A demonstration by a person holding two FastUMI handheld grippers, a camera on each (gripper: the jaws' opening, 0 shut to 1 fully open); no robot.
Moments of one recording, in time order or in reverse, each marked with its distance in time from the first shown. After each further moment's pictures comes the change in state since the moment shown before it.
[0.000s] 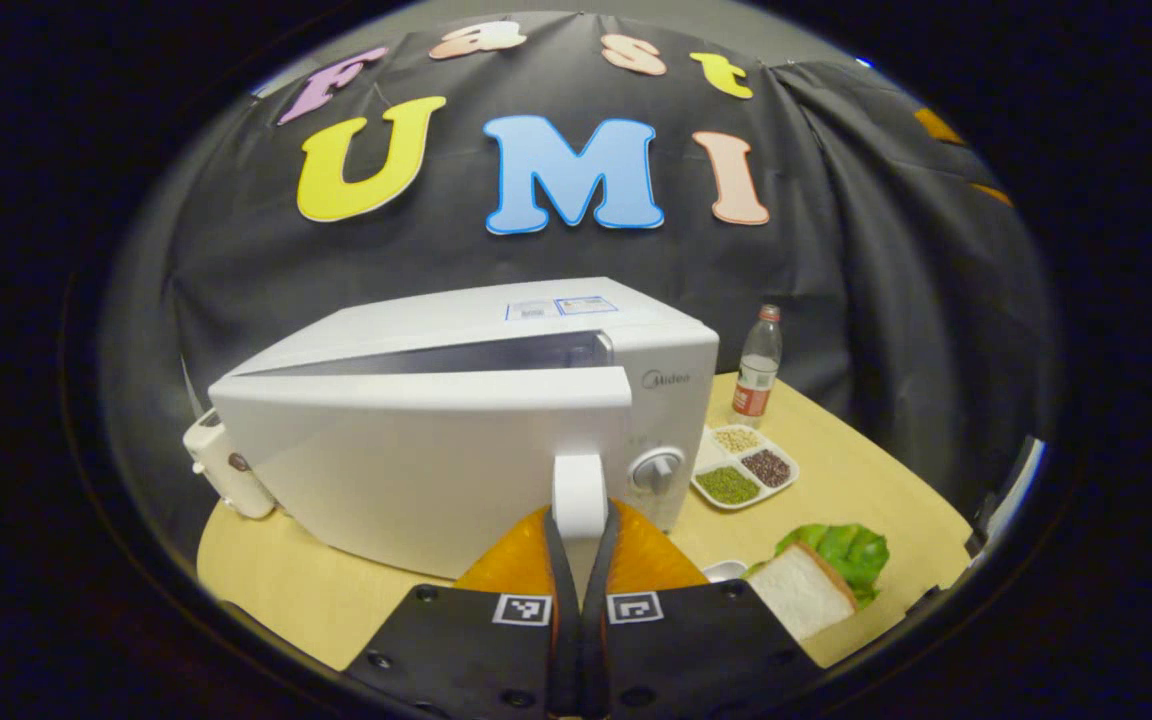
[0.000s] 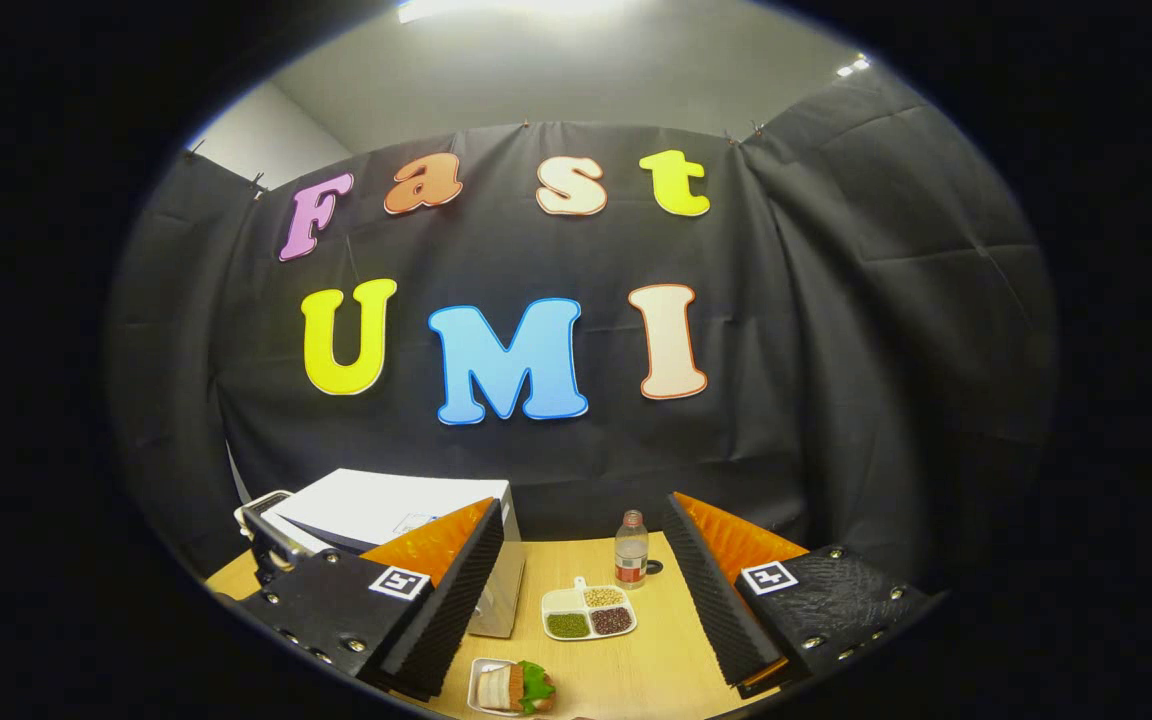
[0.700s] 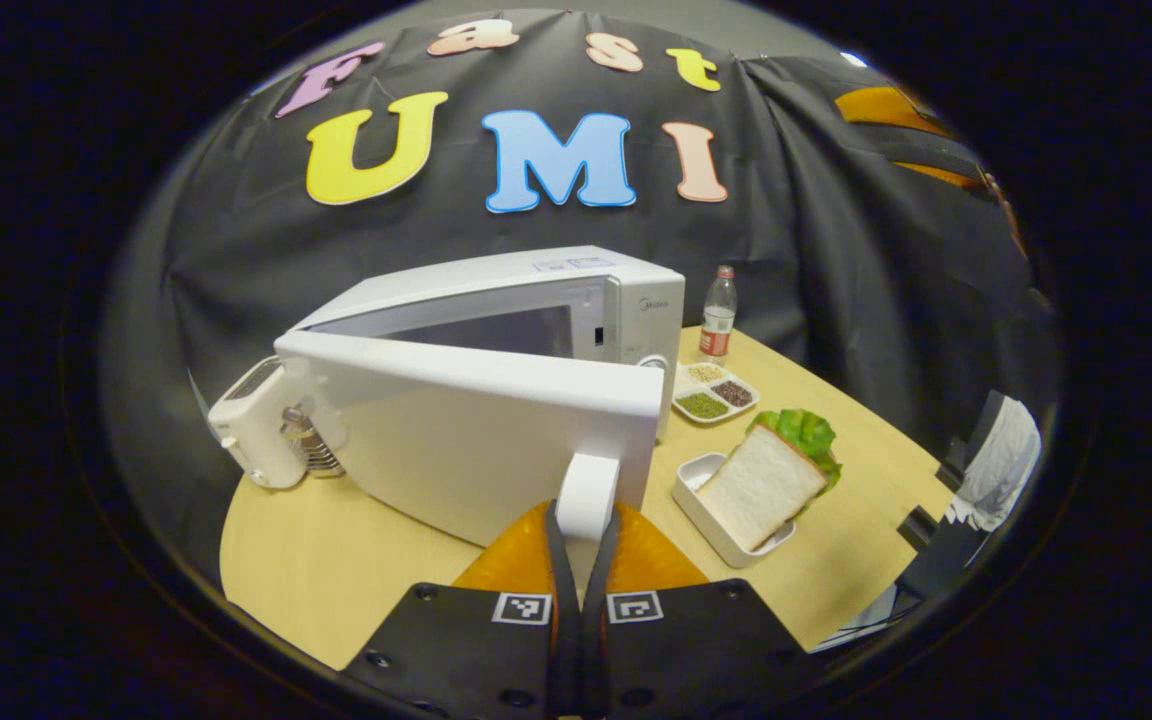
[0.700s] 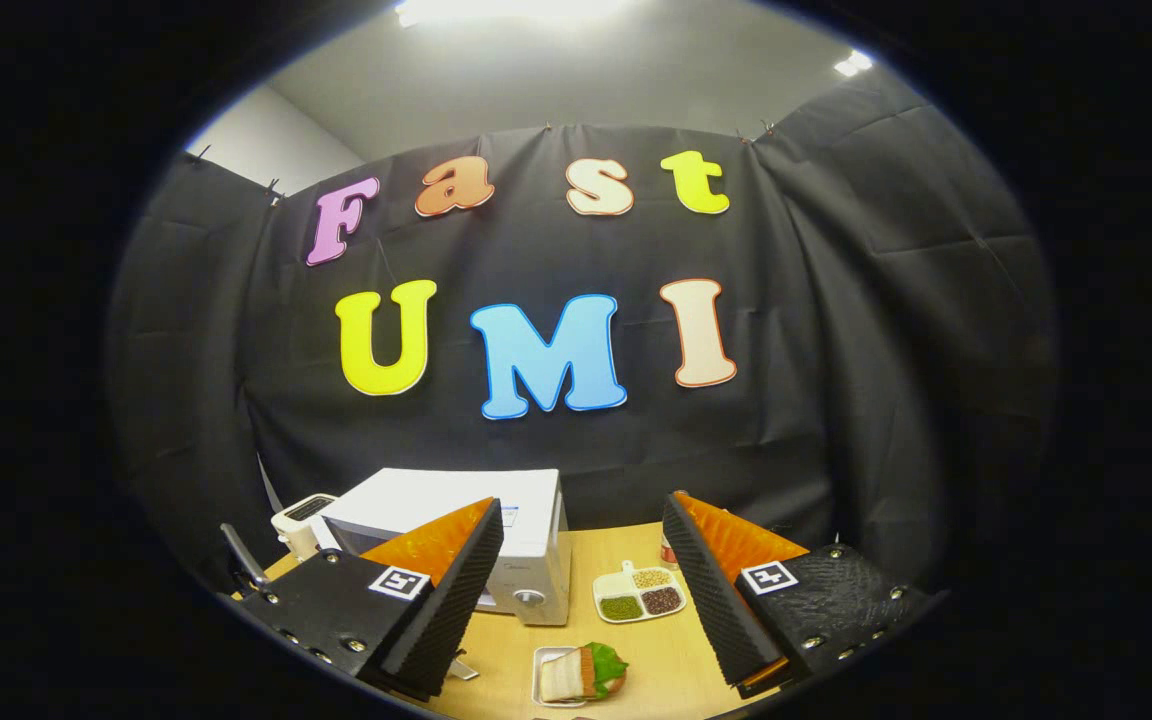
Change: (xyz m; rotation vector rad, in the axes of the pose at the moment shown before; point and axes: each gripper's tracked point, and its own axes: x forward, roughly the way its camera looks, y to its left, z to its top) left arm -0.122 0.054 -0.065 0.051 0.081 -0.090; right arm -0.042 0.074 -0.012 0.022 -0.002 0.034
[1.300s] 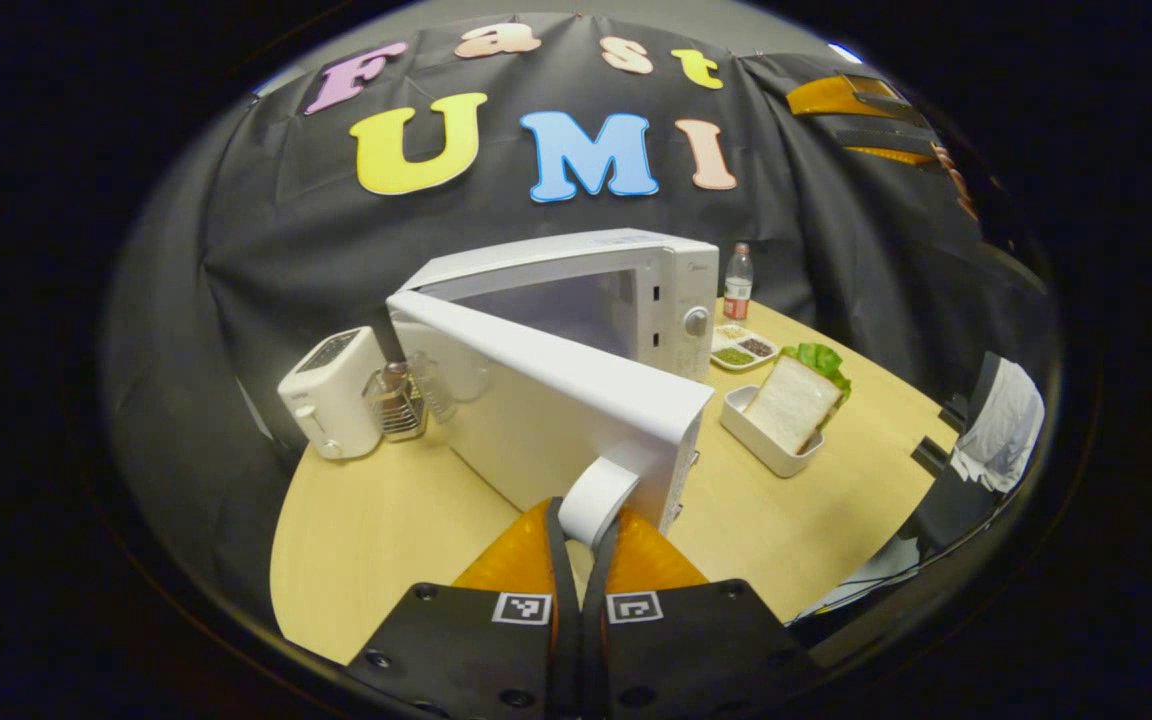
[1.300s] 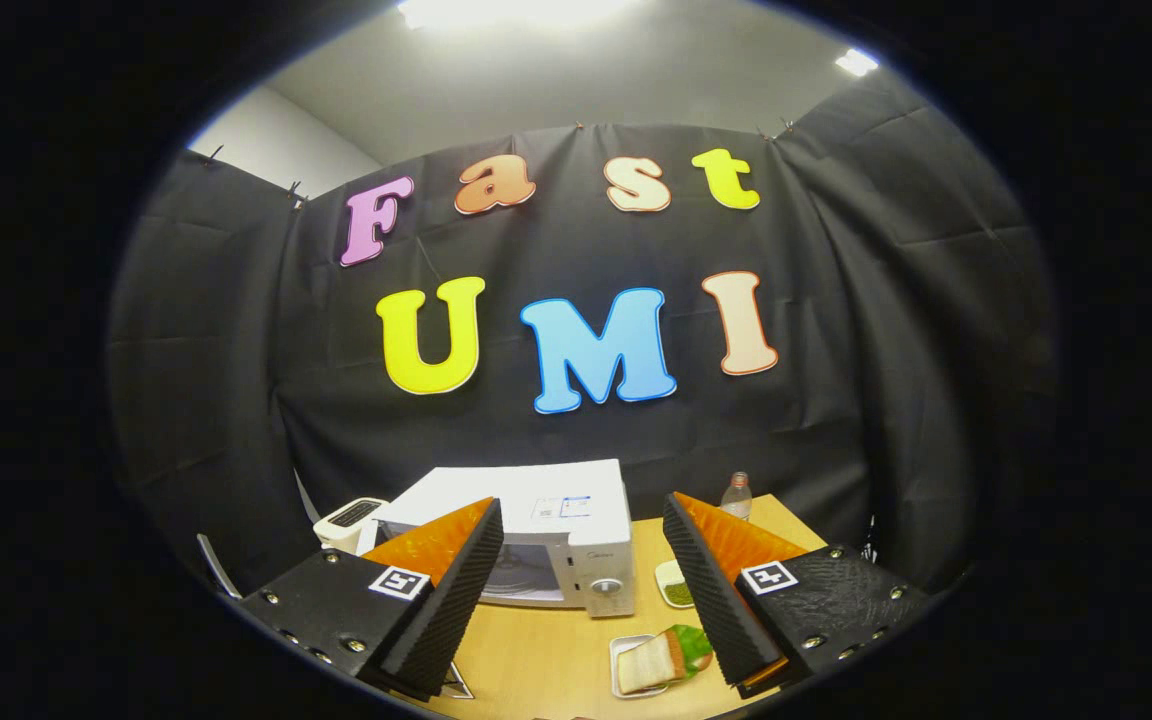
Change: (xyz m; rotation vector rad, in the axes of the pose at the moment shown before) left arm -0.091 0.093 -0.062 0.040 0.026 0.043; right arm -0.014 0.093 -0.020 0.026 0.004 0.063
